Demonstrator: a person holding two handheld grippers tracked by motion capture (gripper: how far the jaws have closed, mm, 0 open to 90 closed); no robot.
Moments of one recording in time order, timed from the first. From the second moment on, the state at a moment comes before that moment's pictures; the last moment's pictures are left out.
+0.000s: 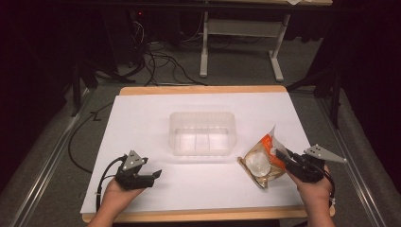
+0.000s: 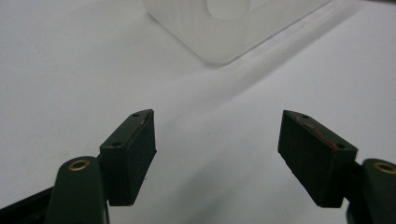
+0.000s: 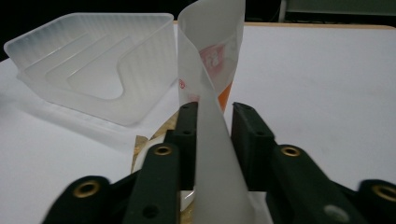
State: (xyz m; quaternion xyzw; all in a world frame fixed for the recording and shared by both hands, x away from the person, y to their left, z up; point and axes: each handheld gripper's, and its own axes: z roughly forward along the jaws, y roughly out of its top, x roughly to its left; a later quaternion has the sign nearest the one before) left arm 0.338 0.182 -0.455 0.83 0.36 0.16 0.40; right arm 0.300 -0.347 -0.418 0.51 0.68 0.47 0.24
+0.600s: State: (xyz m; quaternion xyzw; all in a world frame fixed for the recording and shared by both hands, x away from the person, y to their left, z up) left arm 0.338 0.181 -0.455 0.83 0.36 0.16 0.40; right arm 0.285 -0.320 -0.368 0.47 0.64 0.51 0.33
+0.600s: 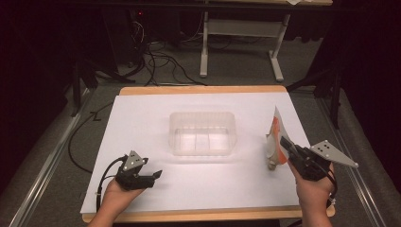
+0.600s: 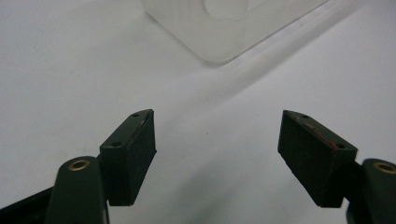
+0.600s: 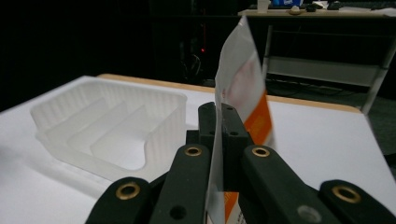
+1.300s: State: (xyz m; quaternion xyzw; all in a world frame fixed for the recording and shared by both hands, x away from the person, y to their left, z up) left arm 0.338 0.181 -0.456 0.83 0.36 0.16 0.40; right arm 0.289 -0.301 -0.372 0.44 0.67 0.48 0.35
